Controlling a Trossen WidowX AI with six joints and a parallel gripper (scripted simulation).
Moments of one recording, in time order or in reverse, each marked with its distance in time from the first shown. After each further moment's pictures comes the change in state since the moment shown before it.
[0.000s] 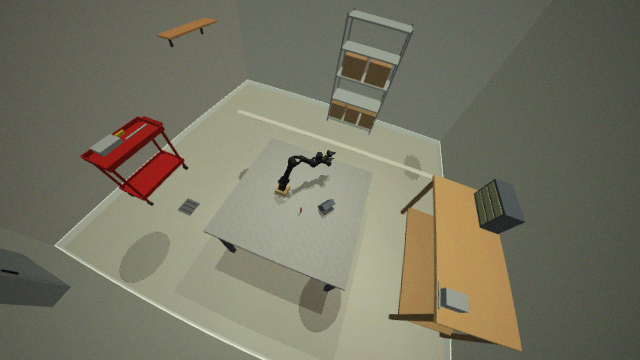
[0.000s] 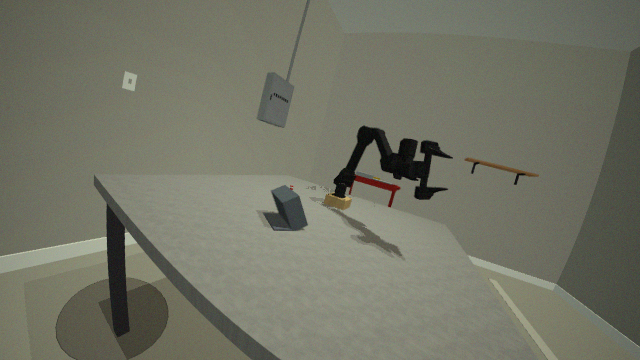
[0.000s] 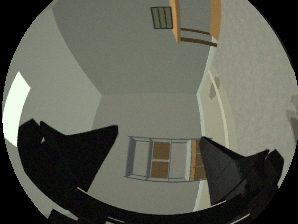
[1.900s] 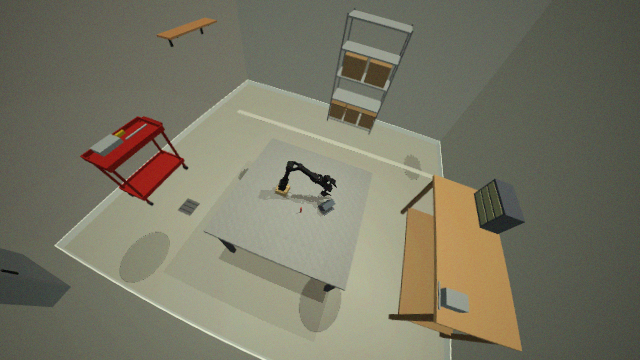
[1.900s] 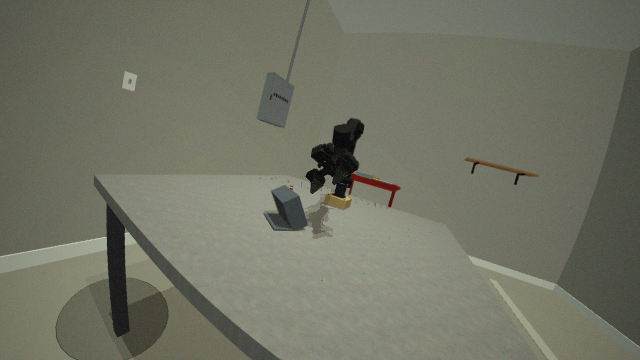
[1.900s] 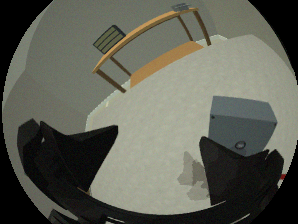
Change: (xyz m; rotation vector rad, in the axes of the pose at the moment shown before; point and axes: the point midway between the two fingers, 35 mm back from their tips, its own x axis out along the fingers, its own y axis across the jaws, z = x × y) arm -0.157 -0.059 0.303 -0.688 -0.356 -0.882
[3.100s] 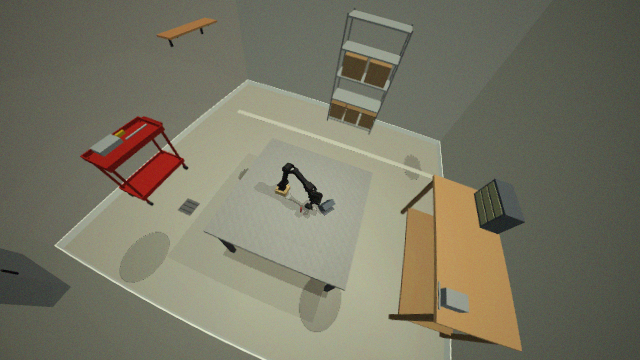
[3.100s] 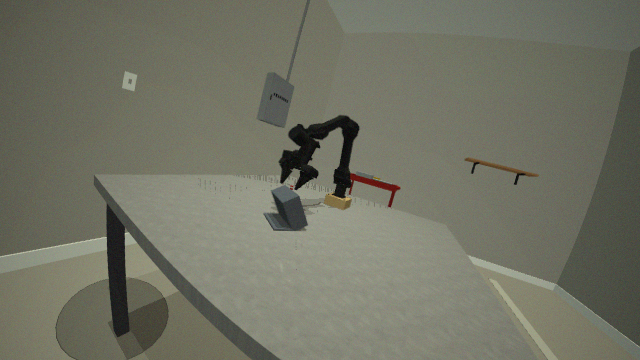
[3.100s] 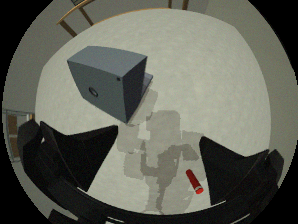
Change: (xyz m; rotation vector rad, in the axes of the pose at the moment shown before) arm -0.080 -0.200 0.029 -0.369 0.386 -0.469
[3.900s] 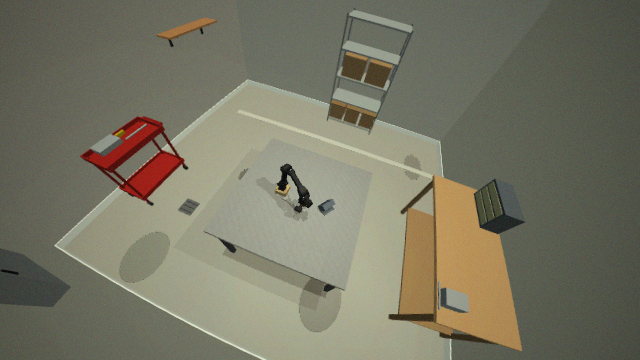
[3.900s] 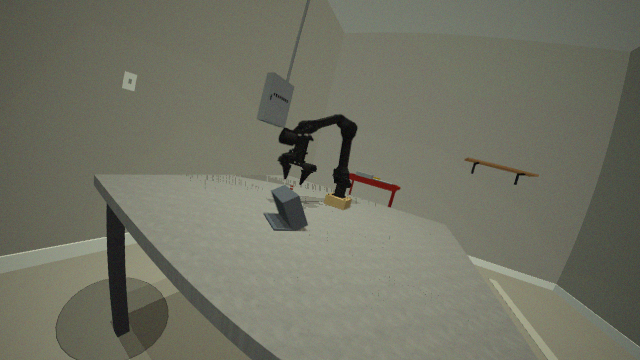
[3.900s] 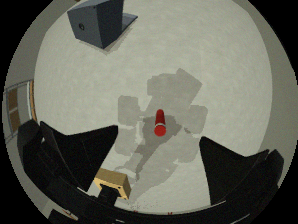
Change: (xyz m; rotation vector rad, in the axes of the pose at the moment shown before) arm -0.031 -0.083 -0.075 -0.183 0.345 0.009
